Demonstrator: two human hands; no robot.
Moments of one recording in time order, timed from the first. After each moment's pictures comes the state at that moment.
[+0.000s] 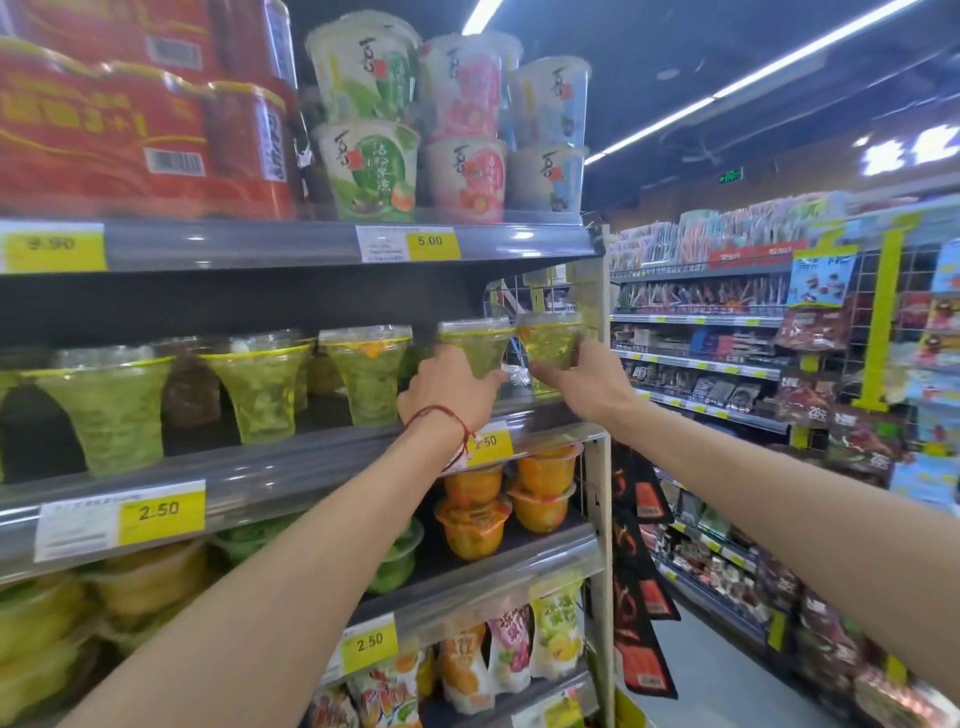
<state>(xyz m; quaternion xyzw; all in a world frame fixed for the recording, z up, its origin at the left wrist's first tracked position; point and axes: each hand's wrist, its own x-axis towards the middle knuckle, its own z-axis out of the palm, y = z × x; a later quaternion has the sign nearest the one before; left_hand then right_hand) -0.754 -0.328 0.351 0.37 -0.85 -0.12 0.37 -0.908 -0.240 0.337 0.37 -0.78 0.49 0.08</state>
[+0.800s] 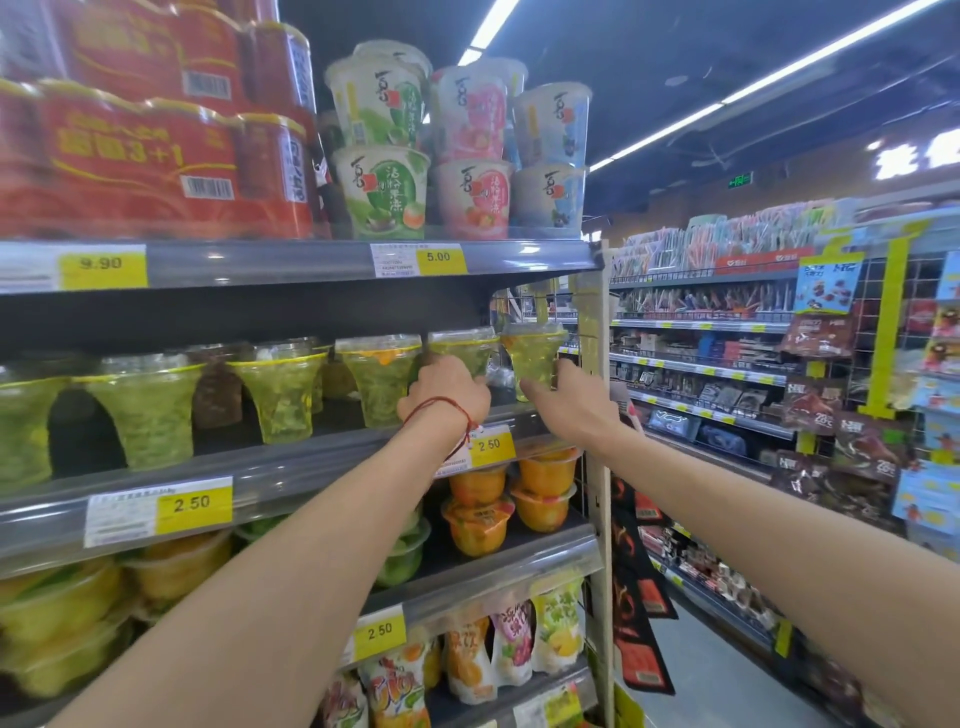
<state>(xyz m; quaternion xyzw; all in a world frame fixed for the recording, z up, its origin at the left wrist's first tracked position) -0.747 -0.330 0.362 0.41 -0.85 -0.15 0.31 -0.864 -0.236 0.333 0.35 -0.84 0.40 0.10</state>
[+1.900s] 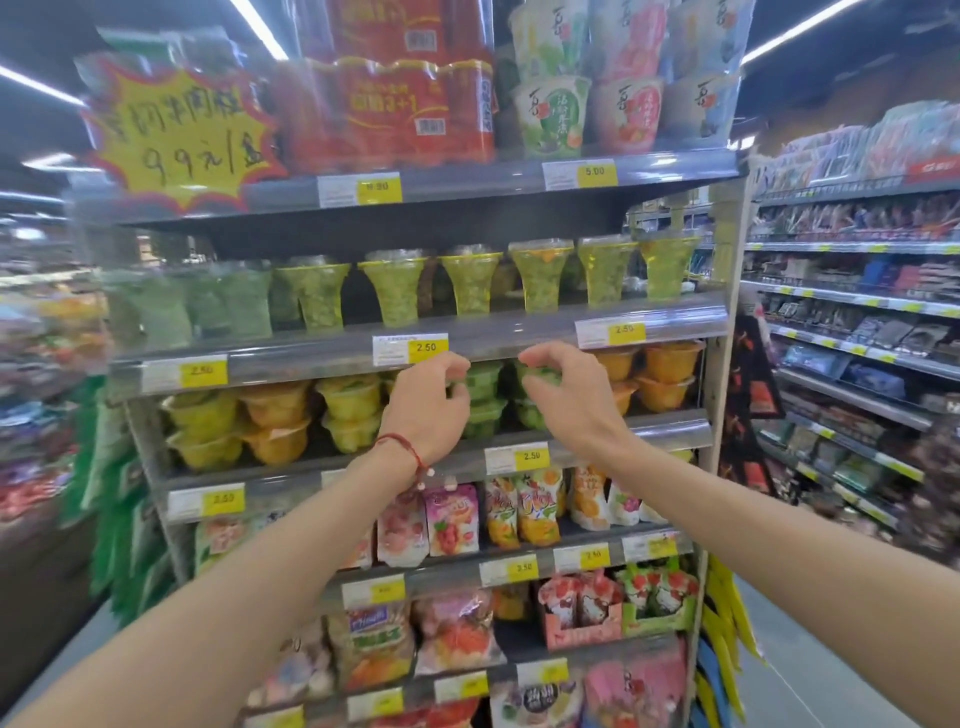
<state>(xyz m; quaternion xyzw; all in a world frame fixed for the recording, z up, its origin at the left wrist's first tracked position) -0.491 -0.301 0.267 0.32 -0.83 -0.17 0.42 -0.643 -0.209 0.261 0.53 -0.66 0.54 0.04</state>
